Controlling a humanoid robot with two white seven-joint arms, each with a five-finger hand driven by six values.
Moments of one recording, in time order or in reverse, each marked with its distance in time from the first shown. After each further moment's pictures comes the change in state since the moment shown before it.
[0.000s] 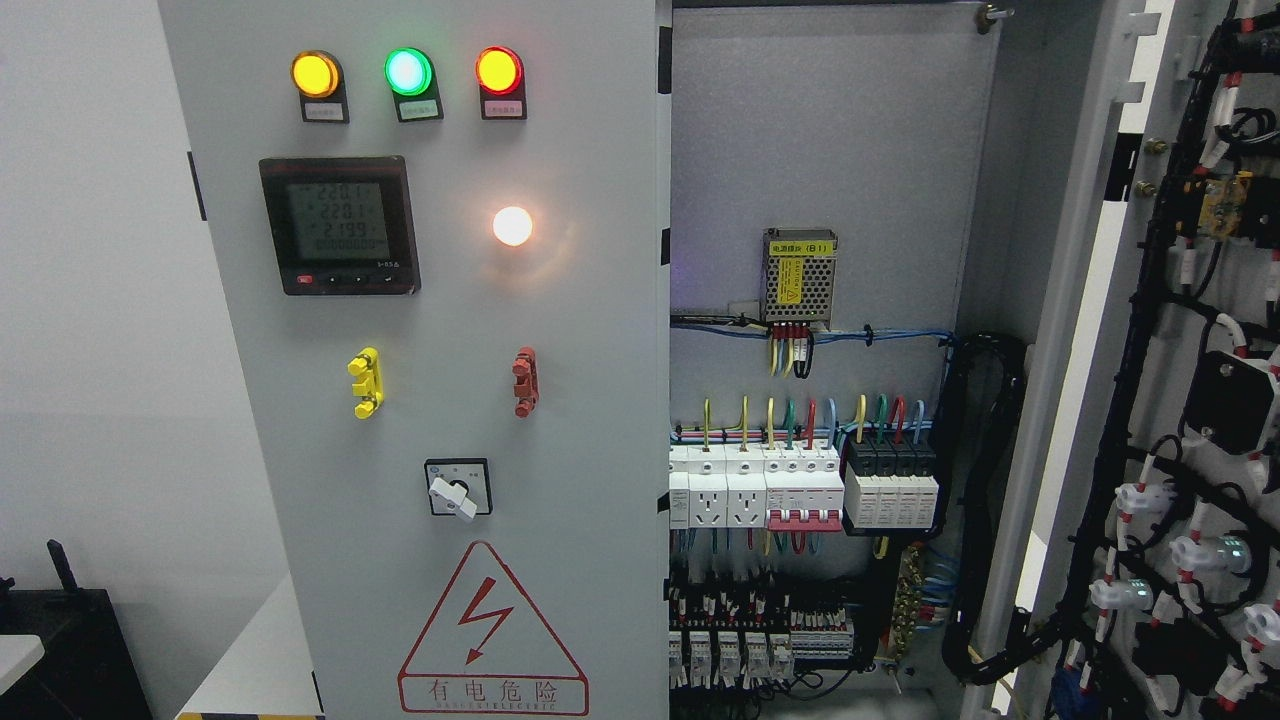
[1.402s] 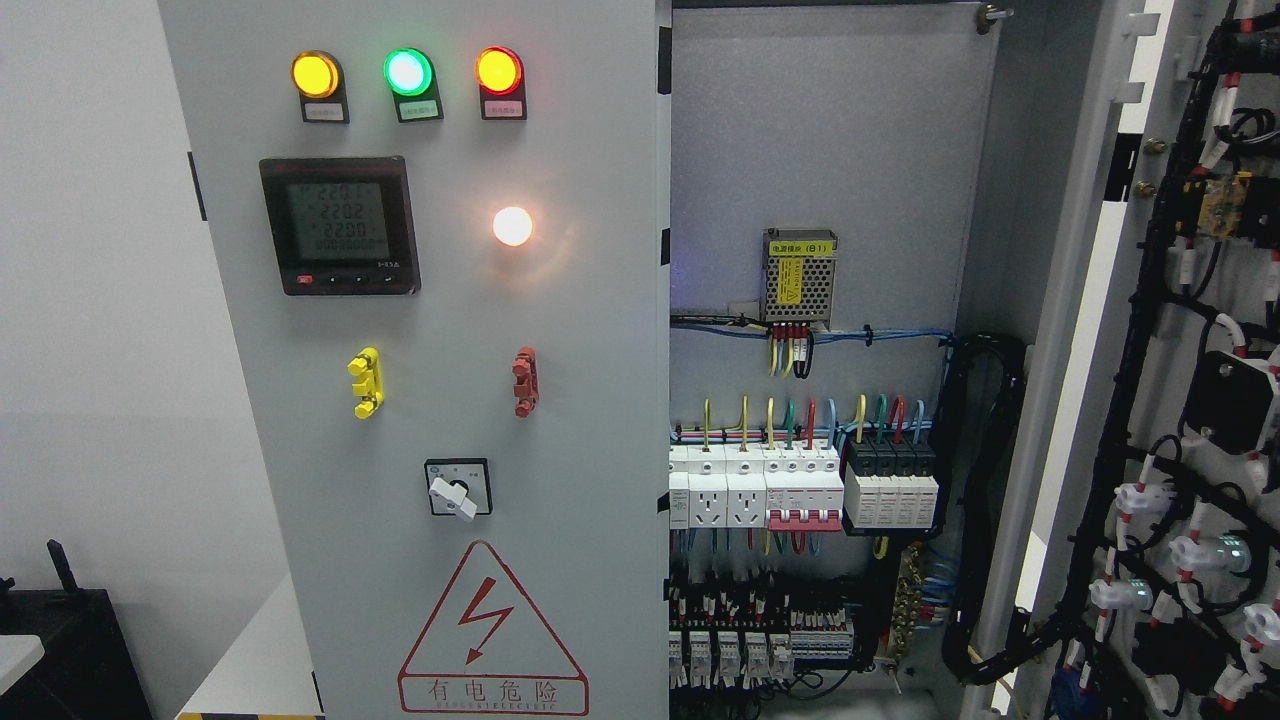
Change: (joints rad) left arm 0.006 0.035 0.003 0.023 -0.003 0.004 0.002; right arm -0.037 0.182 -0.087 0.671 0.005 0.167 -0.004
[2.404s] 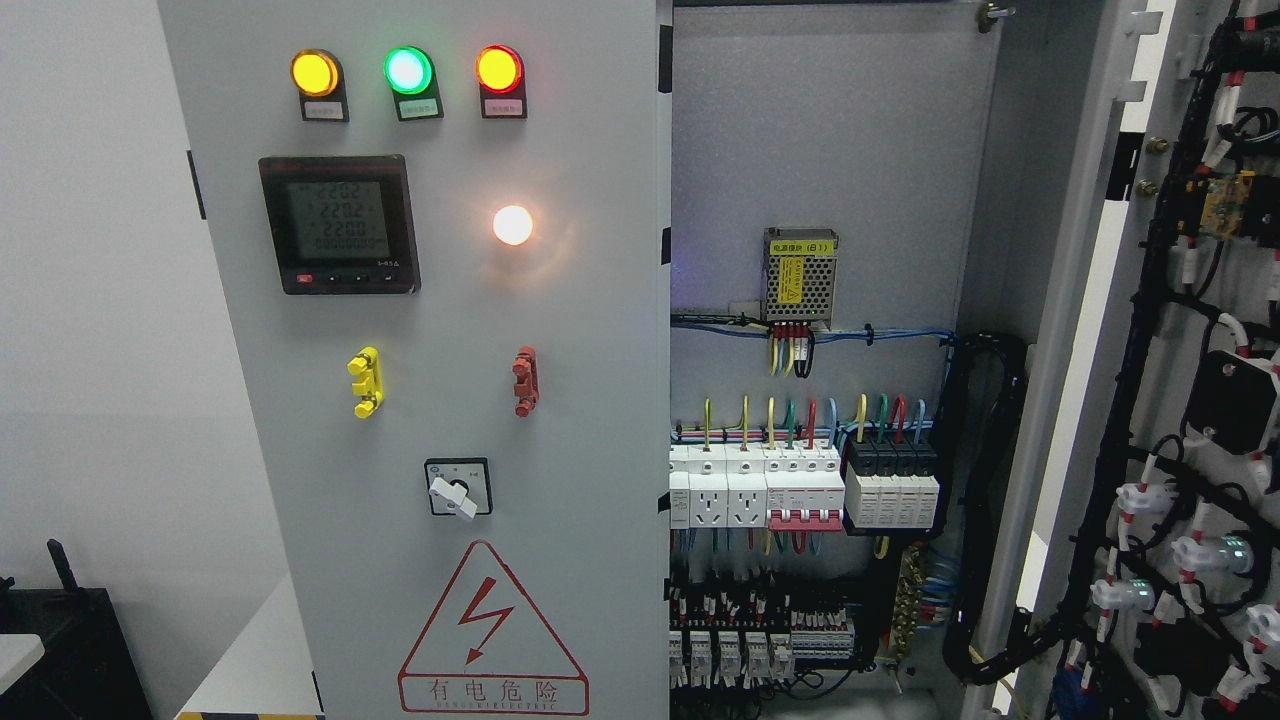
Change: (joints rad) left arm 0.026 0.031 -0.018 -0.030 -0.063 -0.068 -0.013; right arm -0.520 0.157 -0.130 0.815 0.000 0.046 -0.003
